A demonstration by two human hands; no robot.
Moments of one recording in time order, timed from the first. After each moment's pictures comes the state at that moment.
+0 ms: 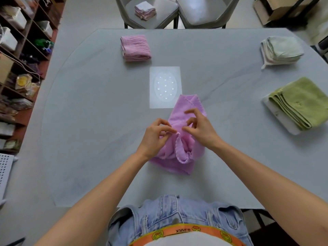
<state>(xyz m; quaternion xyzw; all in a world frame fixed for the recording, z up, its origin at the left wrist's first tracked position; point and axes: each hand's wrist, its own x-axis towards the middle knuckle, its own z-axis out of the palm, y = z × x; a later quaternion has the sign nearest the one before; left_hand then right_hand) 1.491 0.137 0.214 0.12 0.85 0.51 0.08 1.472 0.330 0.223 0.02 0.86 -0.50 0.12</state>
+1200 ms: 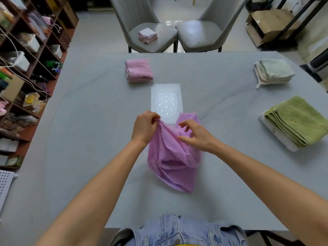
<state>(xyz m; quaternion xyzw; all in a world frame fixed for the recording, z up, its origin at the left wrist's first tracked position) 1.416 0.121 0.237 0.05 0.93 0.36 -0.01 1.444 0.333 0.233 -0.11 0.90 -0.39 0.16</state>
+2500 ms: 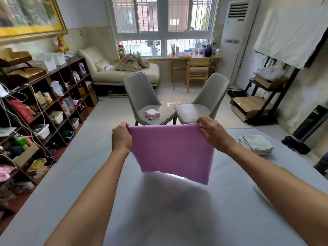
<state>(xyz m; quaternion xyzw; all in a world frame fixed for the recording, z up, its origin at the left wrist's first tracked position) 1.315 0.081 0.411 -0.10 0.91 0.34 -0.22 1.320 0.393 0.418 -0.24 0.92 -0.20 -0.22</state>
